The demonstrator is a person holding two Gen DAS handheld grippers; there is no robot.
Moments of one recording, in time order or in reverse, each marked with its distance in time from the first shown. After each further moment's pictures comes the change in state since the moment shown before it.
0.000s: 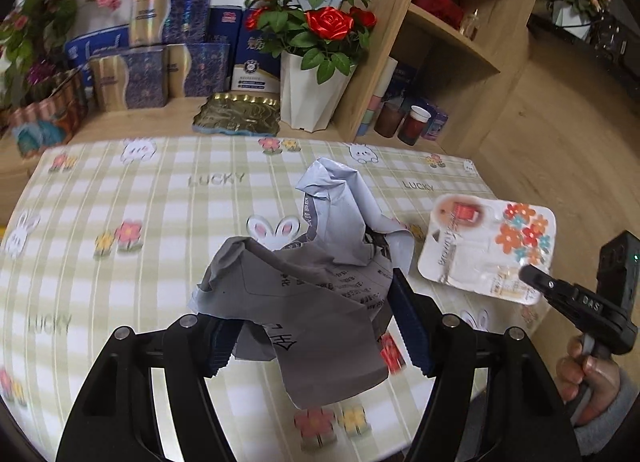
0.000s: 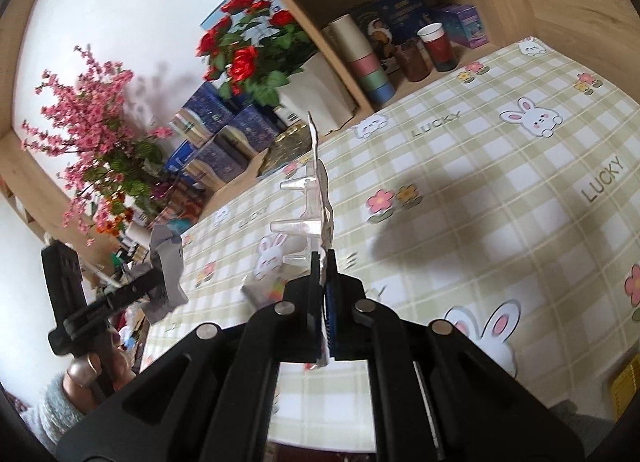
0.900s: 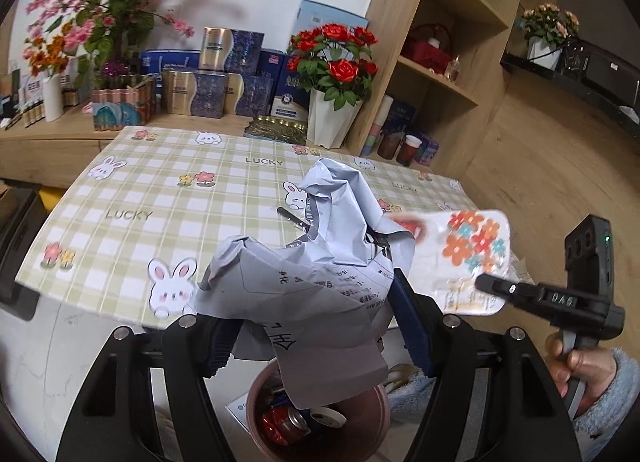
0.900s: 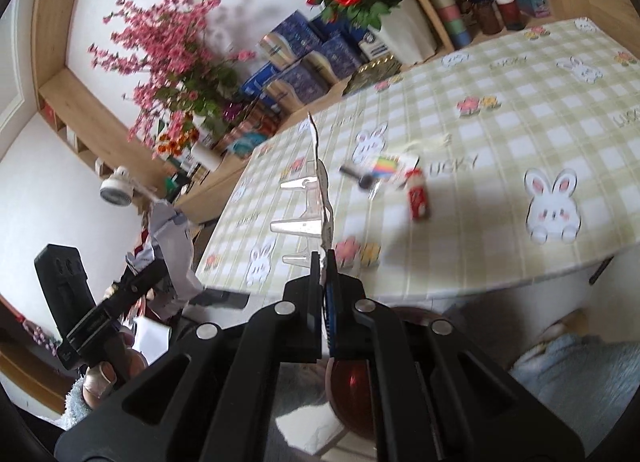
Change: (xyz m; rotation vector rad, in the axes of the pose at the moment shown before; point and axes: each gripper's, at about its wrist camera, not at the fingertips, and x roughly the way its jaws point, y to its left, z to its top) left arm -0.181 -0.025 -0.162 -0.071 -0.189 0.066; right arm -0.074 0.082 -0.126 -0.130 0.199 0.177
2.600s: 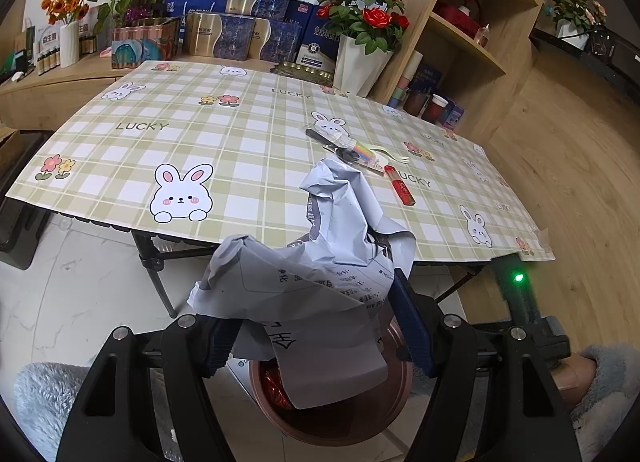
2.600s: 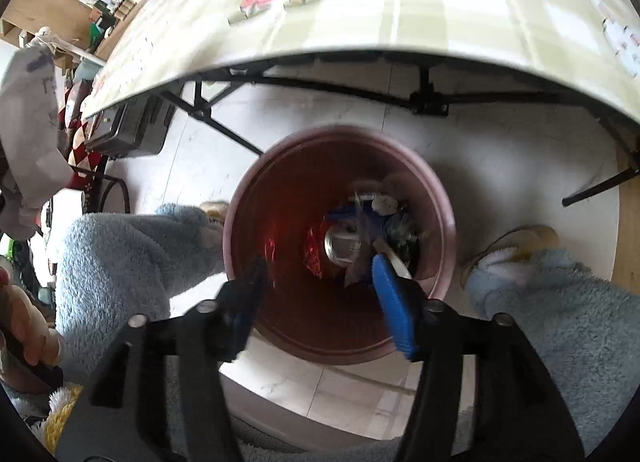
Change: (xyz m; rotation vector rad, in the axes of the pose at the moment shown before) left arm 0.038 0.029 -0.076 -0.070 0.125 0.039; right arm 0.140 -0.040 -0.107 -0.096 0.559 -0.267
